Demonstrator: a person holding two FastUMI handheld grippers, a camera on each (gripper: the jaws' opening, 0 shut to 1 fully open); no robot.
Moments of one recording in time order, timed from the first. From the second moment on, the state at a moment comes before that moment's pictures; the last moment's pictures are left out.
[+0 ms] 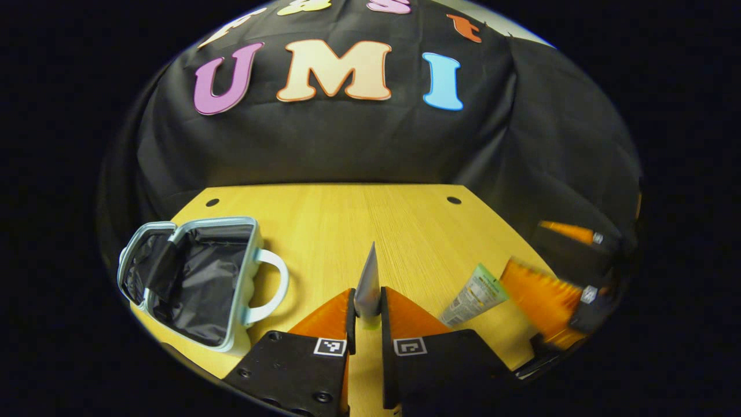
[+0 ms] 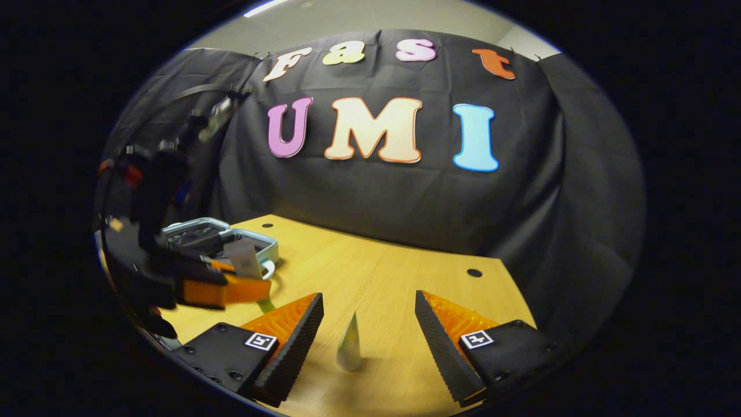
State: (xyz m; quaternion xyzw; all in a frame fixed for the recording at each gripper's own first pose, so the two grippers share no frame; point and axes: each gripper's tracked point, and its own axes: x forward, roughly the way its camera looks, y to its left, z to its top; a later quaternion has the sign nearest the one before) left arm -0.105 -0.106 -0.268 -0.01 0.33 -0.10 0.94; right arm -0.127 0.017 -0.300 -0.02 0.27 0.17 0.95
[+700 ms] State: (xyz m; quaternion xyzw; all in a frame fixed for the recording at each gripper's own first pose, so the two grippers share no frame) left arm -0.119 -0.027 -0.210 -0.01 0.30 -0.01 0.95; right arm -0.156 0.035 -0.420 -0.03 0.38 0.18 0.91
